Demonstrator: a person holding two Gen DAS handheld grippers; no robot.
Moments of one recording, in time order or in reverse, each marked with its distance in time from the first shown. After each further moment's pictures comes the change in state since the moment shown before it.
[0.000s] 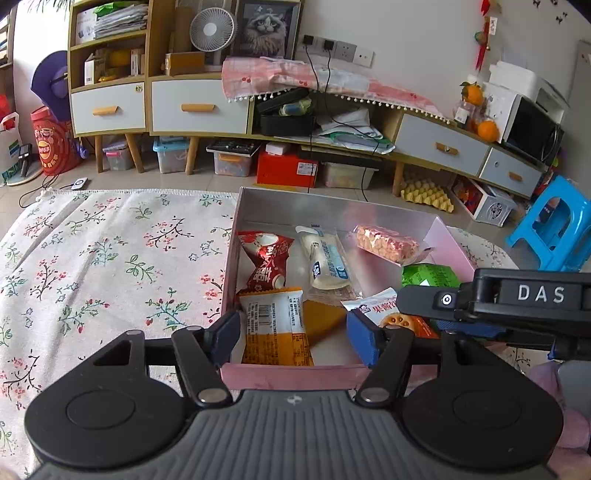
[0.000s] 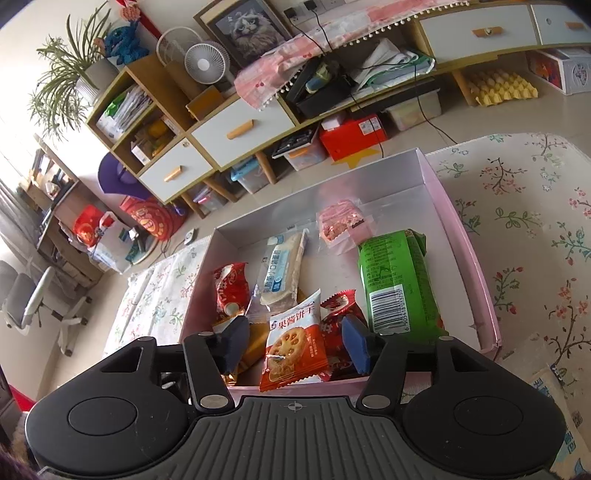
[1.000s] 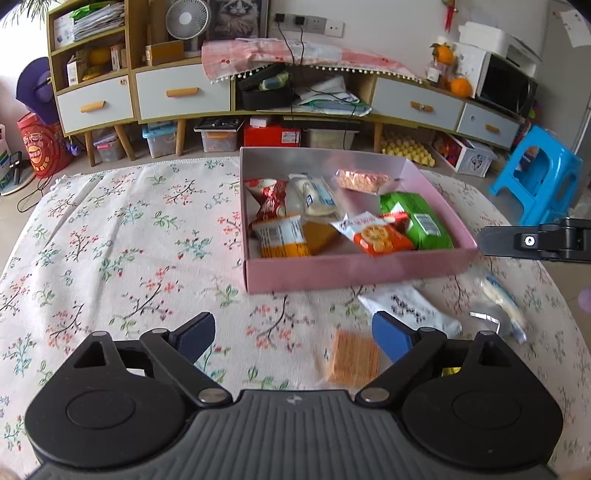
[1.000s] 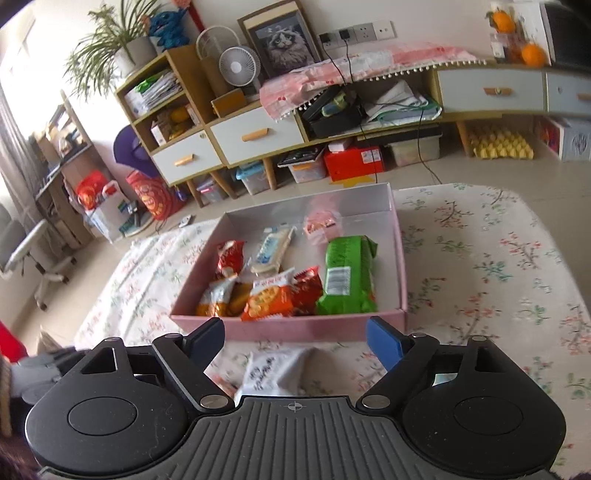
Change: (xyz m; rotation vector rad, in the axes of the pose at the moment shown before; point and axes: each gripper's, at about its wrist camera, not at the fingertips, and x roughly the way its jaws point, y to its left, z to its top) left arm -0.052 0.007 -0.037 0.109 0.094 -0.021; right arm -0.088 0.002 -0.031 -0.221 -0.044 -0.067
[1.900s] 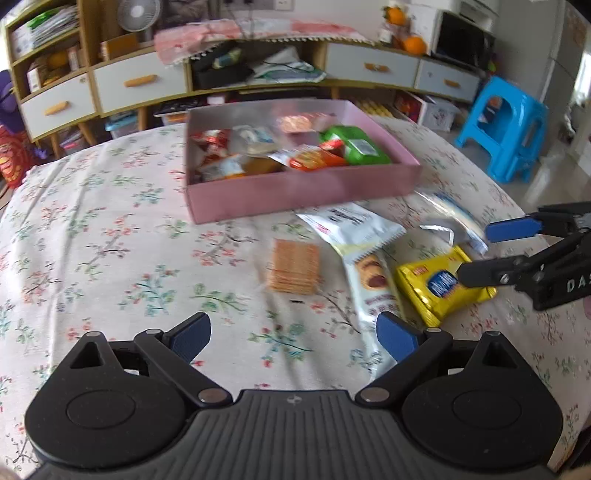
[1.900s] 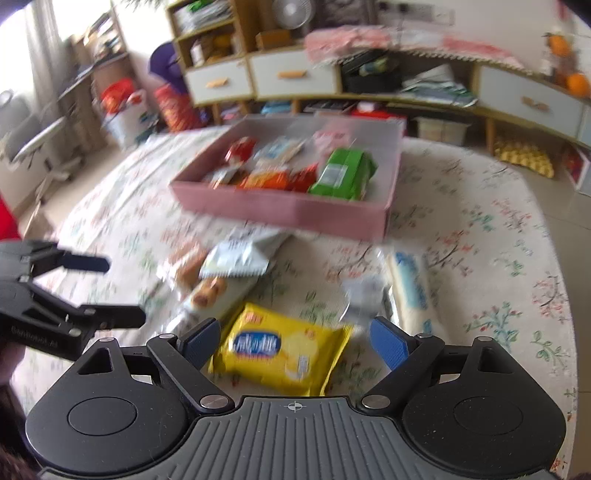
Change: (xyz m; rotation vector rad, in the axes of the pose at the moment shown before) left arm -0.008 -0.038 -0.048 0.125 0.072 -0.068; right arm -0.016 -0.015 -0.066 -0.264 0.168 -0.001
